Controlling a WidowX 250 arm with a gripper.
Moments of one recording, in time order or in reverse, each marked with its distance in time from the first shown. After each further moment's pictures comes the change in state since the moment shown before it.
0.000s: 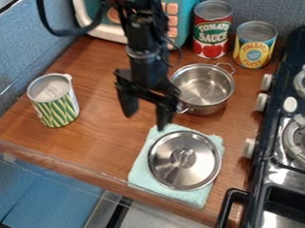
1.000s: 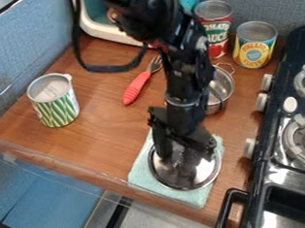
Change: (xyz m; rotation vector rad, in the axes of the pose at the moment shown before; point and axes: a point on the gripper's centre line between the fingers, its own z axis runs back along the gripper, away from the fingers) arm -0.014 -0.055 -0.033 0.016 0.028 -0.122
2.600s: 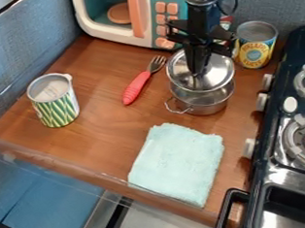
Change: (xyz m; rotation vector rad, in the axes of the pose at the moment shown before) arm 0.119 0.063 0.054 0.017 -0.095 0.185
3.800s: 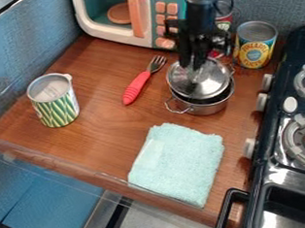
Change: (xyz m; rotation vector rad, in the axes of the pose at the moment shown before) arm 0.009 0.014 0.012 0.023 0.015 0.057
